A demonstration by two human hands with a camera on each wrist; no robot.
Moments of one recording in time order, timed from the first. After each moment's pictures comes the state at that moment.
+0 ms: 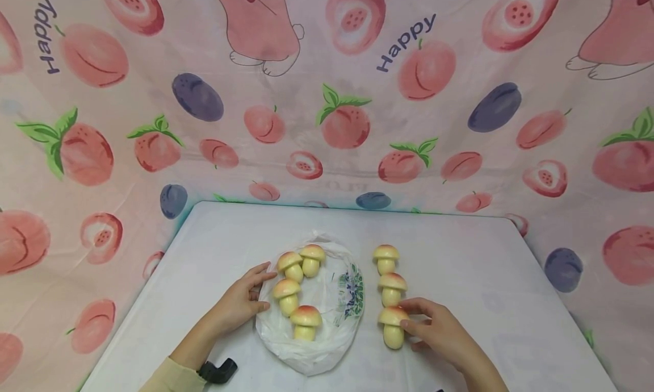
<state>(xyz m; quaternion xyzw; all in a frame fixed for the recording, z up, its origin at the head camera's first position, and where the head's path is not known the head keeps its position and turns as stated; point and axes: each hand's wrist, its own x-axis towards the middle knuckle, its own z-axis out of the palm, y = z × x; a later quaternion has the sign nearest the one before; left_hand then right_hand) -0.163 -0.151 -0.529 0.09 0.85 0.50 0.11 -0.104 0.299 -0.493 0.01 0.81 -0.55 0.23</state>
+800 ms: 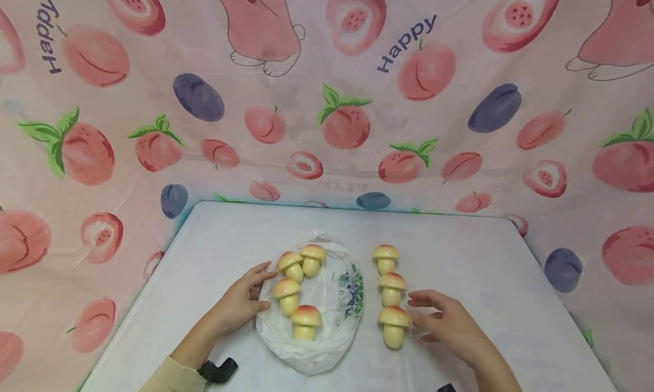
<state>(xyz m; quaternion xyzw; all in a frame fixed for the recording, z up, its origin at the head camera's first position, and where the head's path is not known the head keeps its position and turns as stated) -0.161 -0.150 -0.526 0.08 0.87 0.48 0.10 -0.109 0.307 -0.471 0.05 0.84 -0.50 0.21</state>
